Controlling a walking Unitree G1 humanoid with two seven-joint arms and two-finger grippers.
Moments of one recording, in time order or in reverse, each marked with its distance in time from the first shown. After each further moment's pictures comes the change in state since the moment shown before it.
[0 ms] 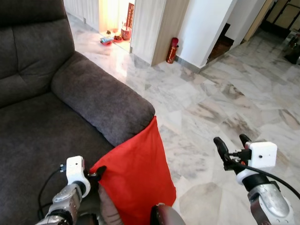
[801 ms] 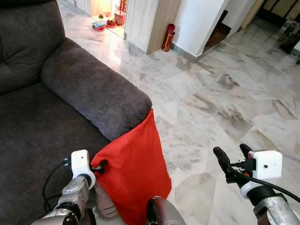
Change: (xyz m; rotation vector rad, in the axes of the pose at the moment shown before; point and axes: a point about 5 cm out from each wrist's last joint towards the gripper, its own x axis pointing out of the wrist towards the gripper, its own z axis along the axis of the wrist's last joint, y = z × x) left arm 0.014 -0.022 0.014 0.054 -0.054 0.118; right arm -0.024 0.009 0.009 0.022 0.061 0.024
